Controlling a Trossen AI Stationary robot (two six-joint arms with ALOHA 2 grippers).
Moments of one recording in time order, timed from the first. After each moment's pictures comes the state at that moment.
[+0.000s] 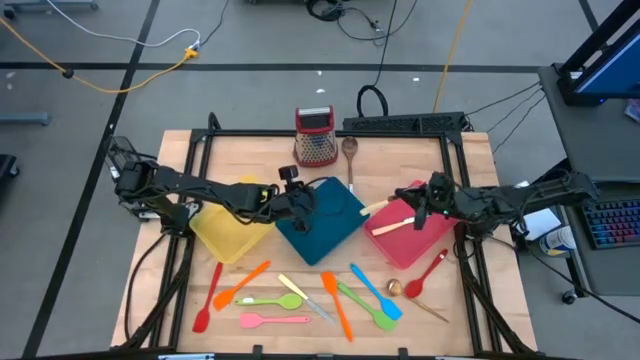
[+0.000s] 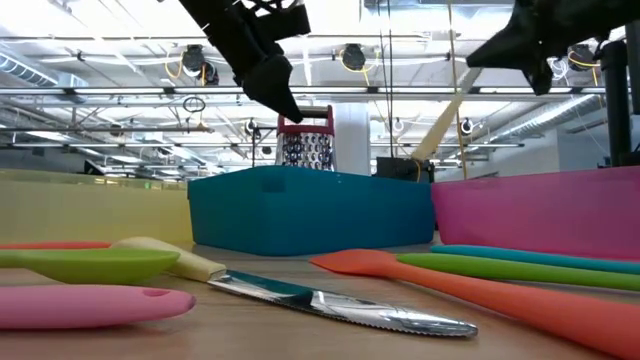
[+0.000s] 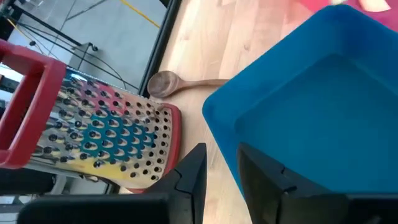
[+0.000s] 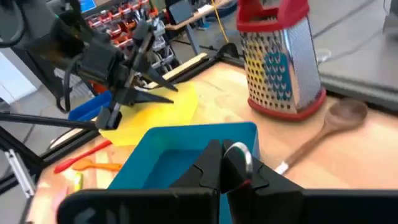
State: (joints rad) left arm -0.07 1.61 1.16 -0.37 -0.63 0.11; right arm 0.22 0.56 0.49 -0.21 0.57 0.60
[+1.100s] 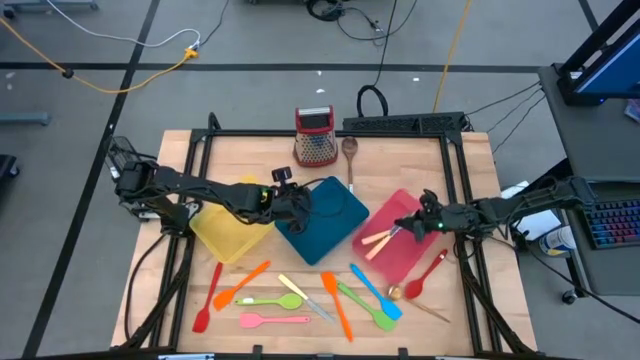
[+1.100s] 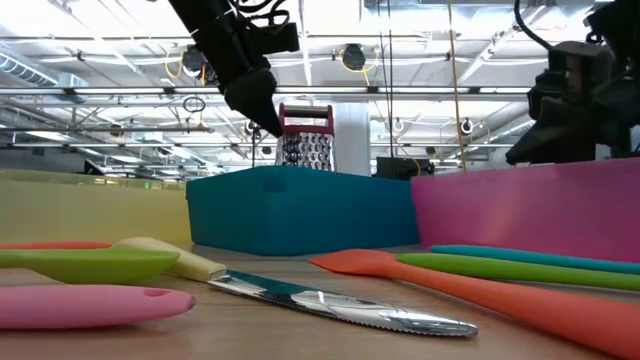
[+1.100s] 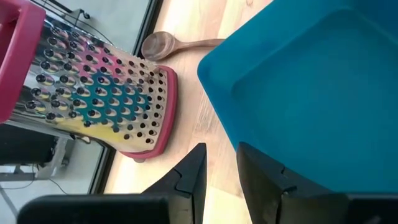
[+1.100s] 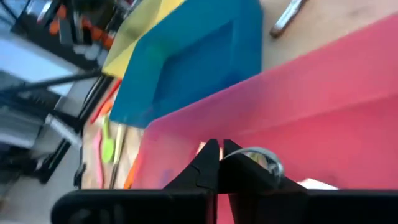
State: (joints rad) left arm -0.07 1.61 1.16 -0.53 -0.63 0.00; right arm 0.22 0.44 0.12 -0.22 0.29 1.03
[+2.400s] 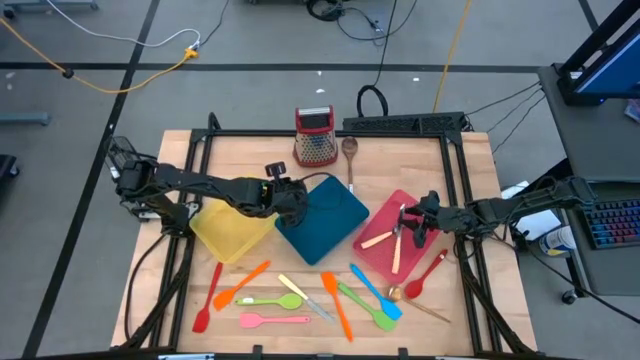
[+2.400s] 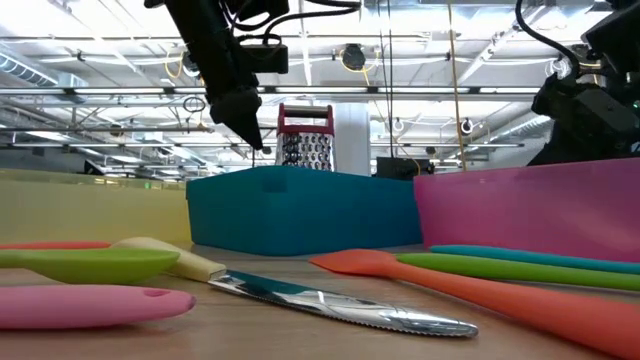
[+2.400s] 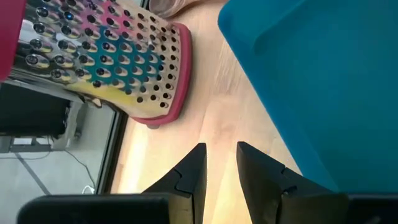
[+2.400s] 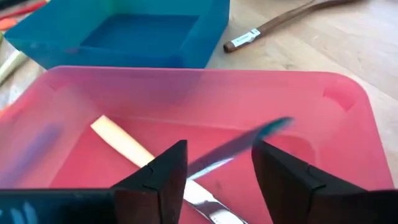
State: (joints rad) left arm -0.02 1.61 1.16 -0.66 -0.63 -0.02; right arm 0.22 0.44 0.12 -0.31 0.44 0.54
